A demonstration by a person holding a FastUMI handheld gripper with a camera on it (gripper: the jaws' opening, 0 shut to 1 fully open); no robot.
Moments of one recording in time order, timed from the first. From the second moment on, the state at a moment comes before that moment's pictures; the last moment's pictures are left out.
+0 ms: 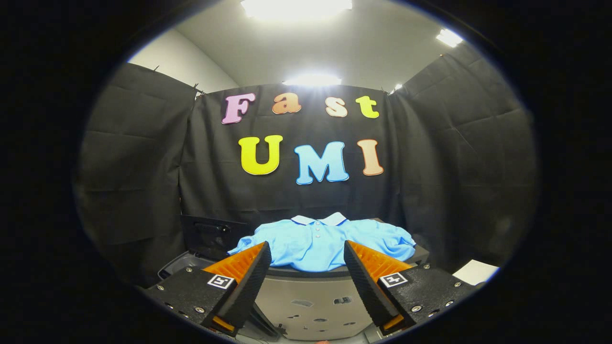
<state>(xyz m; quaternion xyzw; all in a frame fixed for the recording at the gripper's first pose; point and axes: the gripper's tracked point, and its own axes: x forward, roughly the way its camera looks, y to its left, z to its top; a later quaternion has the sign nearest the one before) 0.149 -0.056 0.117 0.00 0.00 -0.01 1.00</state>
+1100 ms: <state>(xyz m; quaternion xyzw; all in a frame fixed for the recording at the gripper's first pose) 0.315 -0.093 0.112 0.00 0.14 0.00 0.99</state>
